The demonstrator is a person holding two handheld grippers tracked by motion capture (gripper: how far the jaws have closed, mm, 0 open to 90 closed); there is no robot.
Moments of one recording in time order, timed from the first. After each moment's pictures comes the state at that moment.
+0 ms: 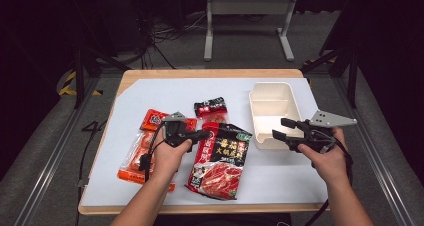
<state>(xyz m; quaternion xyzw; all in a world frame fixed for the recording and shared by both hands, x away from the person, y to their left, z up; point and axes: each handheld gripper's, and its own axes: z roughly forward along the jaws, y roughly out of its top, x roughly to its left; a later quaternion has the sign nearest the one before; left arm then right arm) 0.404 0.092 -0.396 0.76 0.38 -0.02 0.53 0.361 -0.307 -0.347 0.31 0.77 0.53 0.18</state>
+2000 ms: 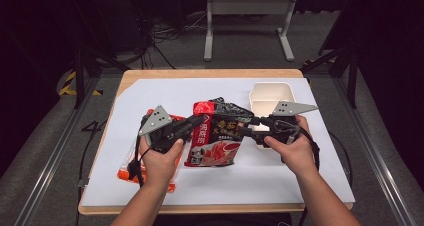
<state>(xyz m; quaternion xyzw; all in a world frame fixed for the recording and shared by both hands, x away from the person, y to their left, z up) 0.352 0.103 -0.330 0.70 0.30 0.14 0.64 0.375 -0.218 -0.323 0.28 0.78 0.54 0.10</state>
